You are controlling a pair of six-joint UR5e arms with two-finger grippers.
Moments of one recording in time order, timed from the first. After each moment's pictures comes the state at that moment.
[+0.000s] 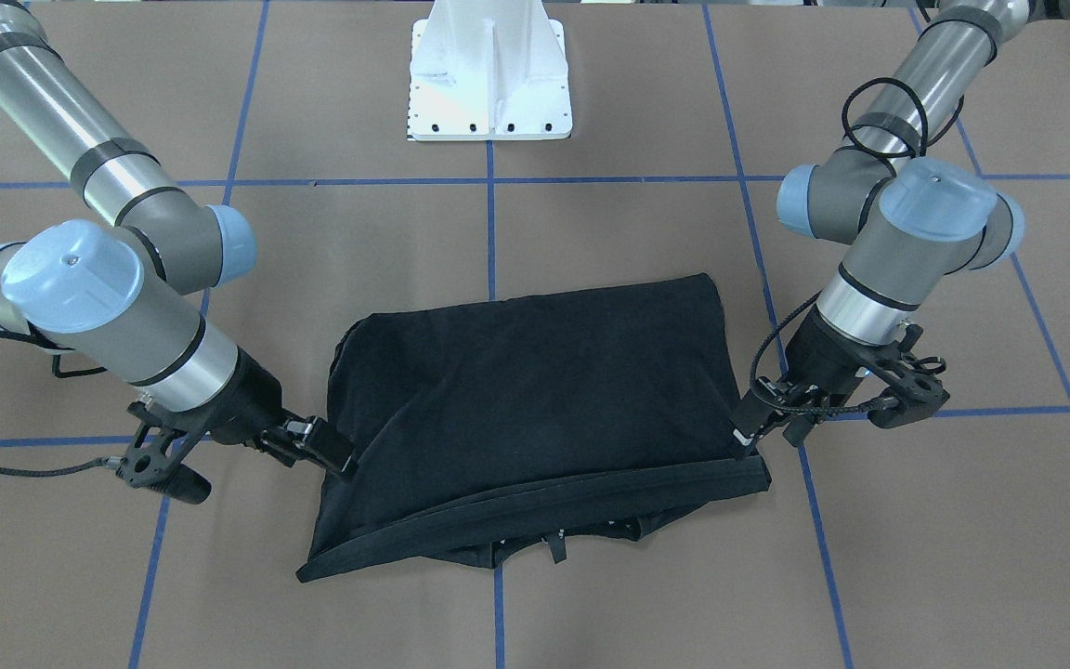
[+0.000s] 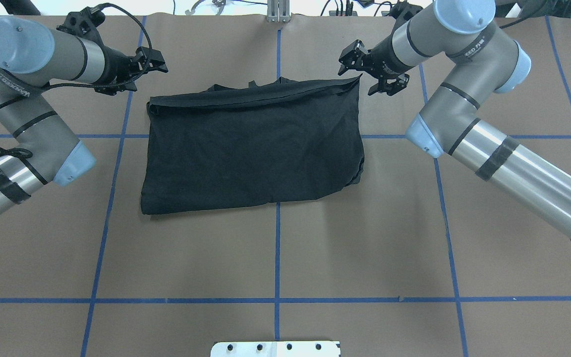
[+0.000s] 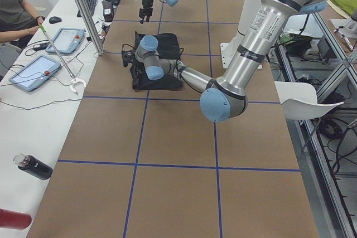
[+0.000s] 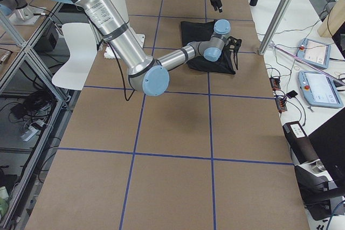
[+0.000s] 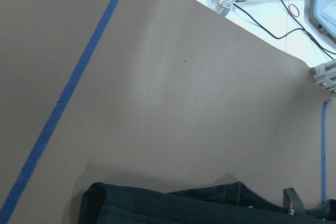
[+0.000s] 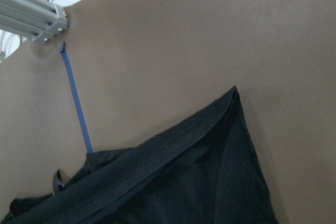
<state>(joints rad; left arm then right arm) -0.90 -2.07 -1.43 -2.35 -1.91 -1.47 0.88 -0.93 1.33 -0.89 2.14 1.53</state>
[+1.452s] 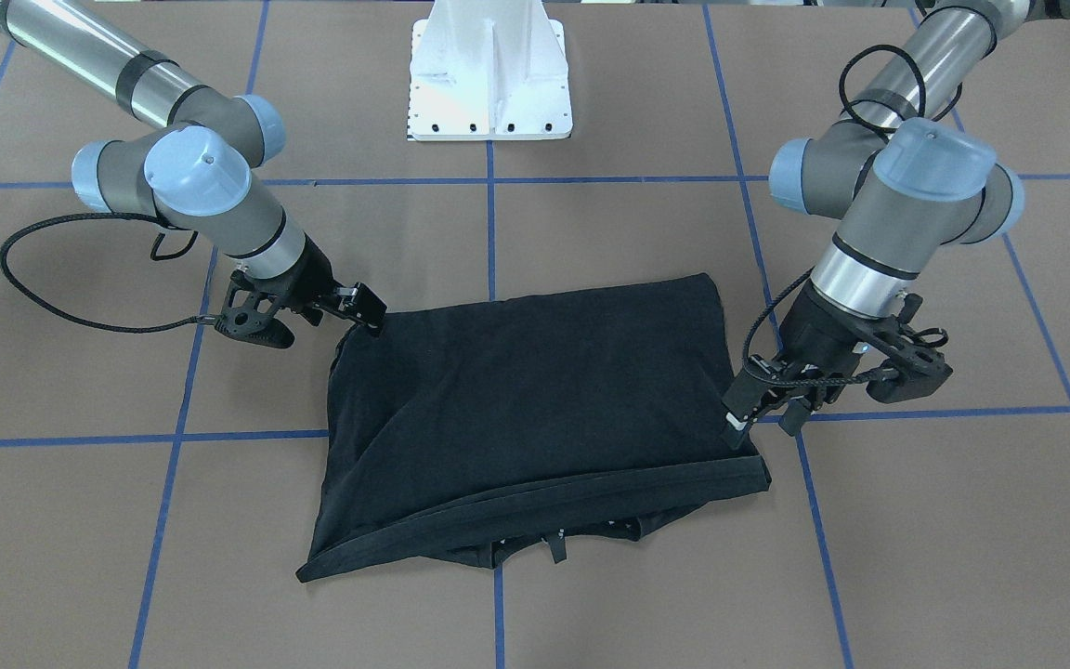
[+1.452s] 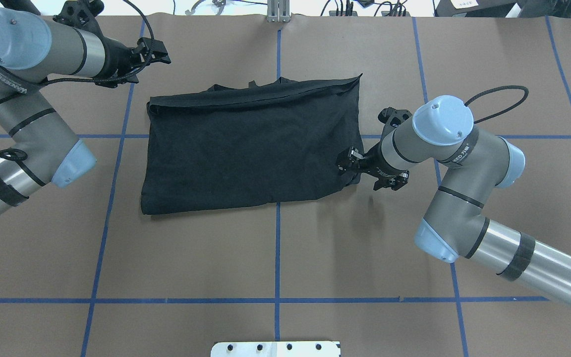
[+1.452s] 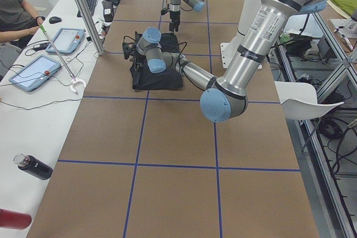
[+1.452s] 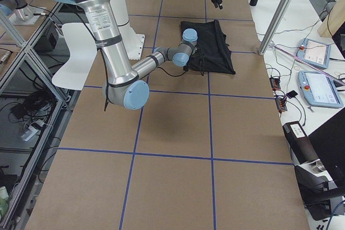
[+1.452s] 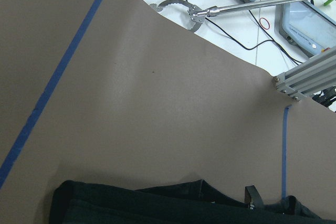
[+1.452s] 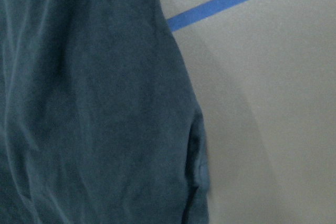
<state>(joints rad) -0.90 -2.07 -1.50 -2.30 -1.87 -1.46 0.65 -1.14 1.59 -1.08 2.06 1.54</state>
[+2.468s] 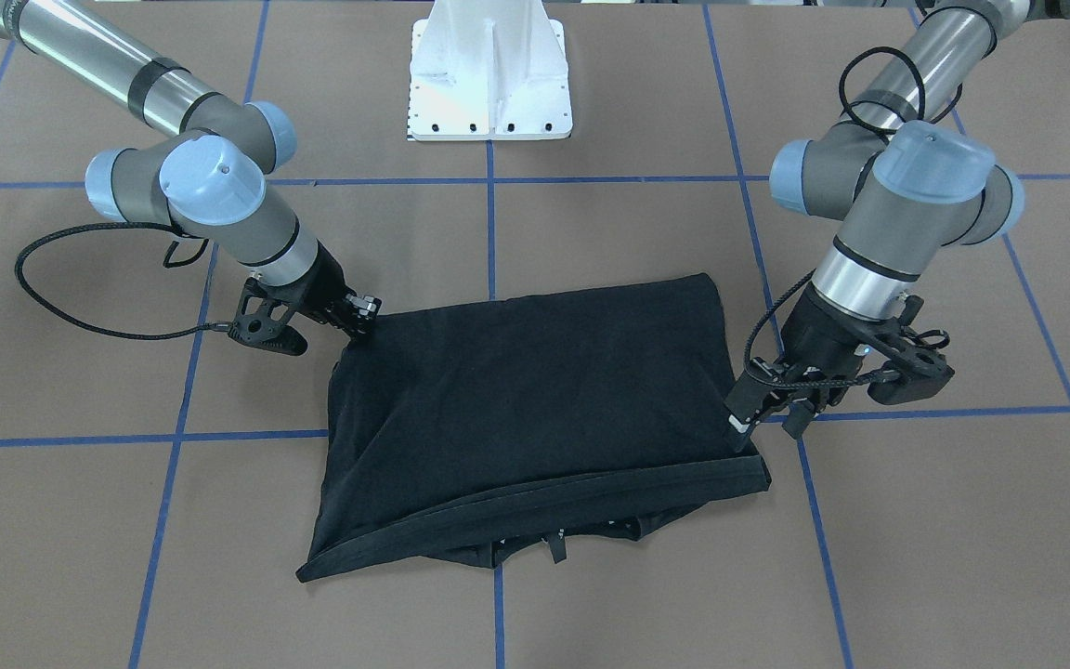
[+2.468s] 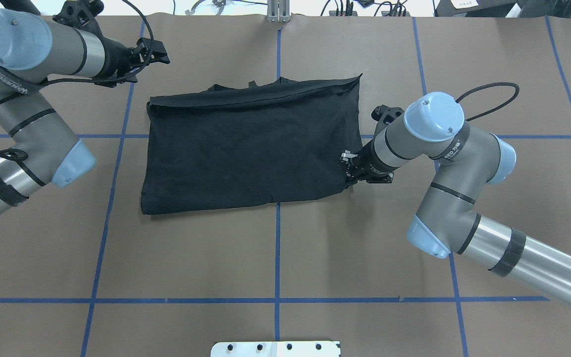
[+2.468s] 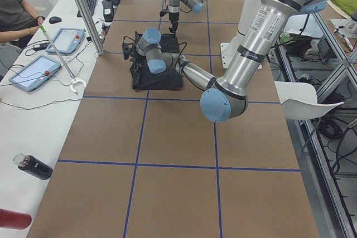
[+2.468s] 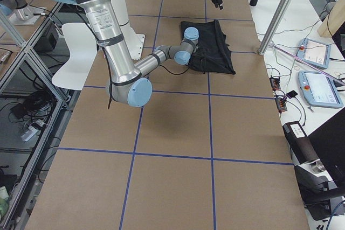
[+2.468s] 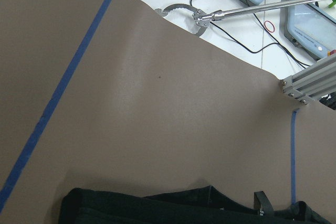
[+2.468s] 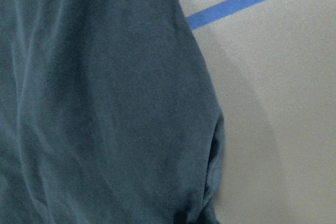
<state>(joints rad) -0.90 -2.07 -1.50 -2.30 -1.86 -1.45 0.65 -1.12 1.57 -1.08 2.06 1.54</state>
